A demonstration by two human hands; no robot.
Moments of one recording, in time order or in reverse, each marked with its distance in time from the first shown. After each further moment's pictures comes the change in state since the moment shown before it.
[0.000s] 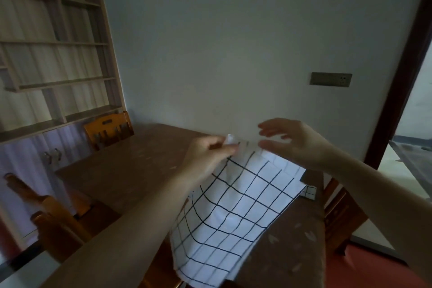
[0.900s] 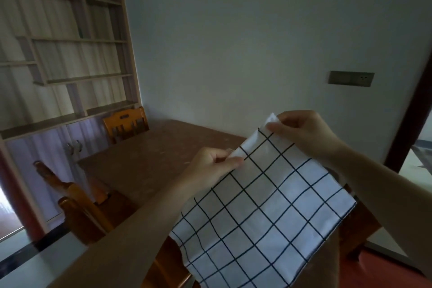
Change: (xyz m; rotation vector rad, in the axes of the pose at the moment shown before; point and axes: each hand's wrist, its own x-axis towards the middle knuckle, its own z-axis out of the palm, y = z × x) left_hand -0.034 -0.015 -0.028 0.042 -0.128 -0.091; right_hand 0.011 -0.020 0.021 0.296 0.165 -0.028
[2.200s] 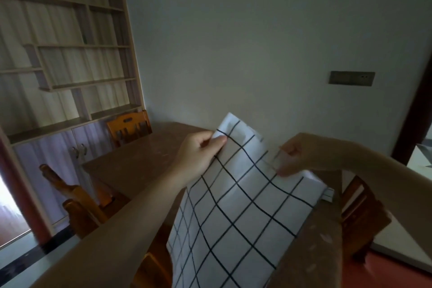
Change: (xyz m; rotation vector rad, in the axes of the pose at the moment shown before) left_hand 0.007 0.015 -0.014 0.064 0.260 0.178; right_hand -0.009 0.010 -0.032 -0.261 -0.654 0.161
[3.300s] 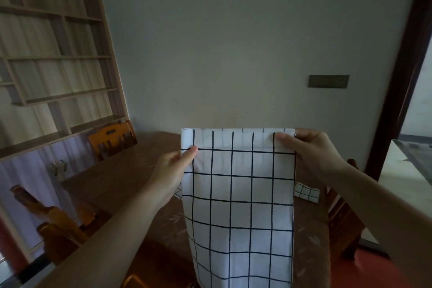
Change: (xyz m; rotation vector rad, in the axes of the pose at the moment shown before) left_hand 0.007 -0.026 0.001 -0.238 0.002 -0.235; right_hand -0.010 0.033 0.010 0.715 0.728 -0.128
